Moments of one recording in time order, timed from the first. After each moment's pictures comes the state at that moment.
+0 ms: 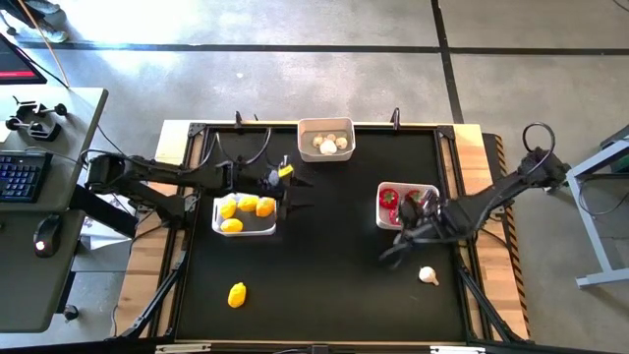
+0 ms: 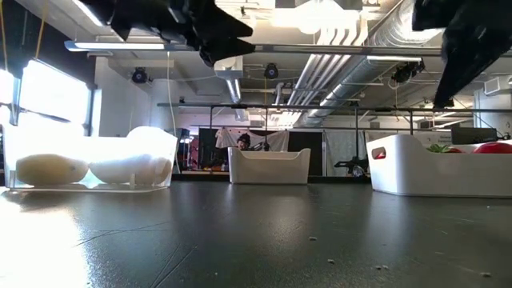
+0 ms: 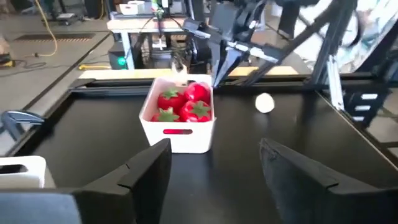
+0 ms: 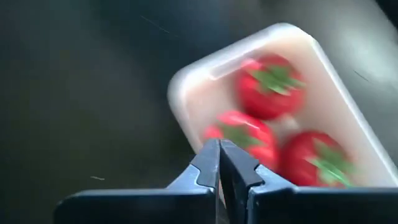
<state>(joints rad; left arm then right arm) 0.09 1.34 0.77 0.33 0.13 0.05 0.49 1.20 0.91 -1.12 0.50 0.99</state>
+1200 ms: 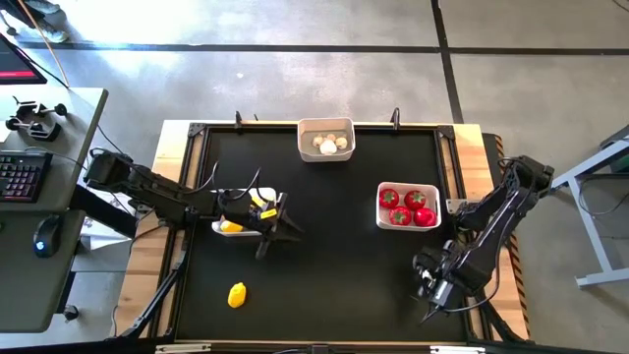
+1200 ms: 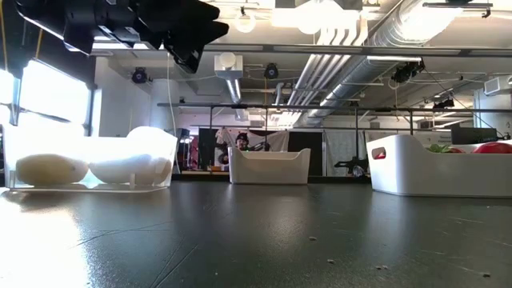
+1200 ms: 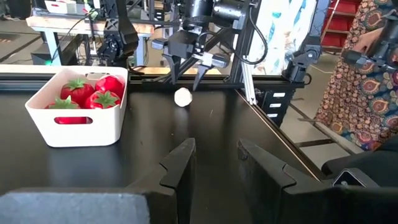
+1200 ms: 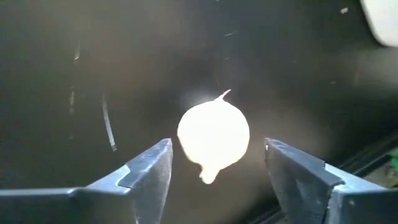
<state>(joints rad) -0.16 1.34 0.54 0.63 0.12 -0.08 0.98 1.43 0.88 -1.05 0.10 1.59</state>
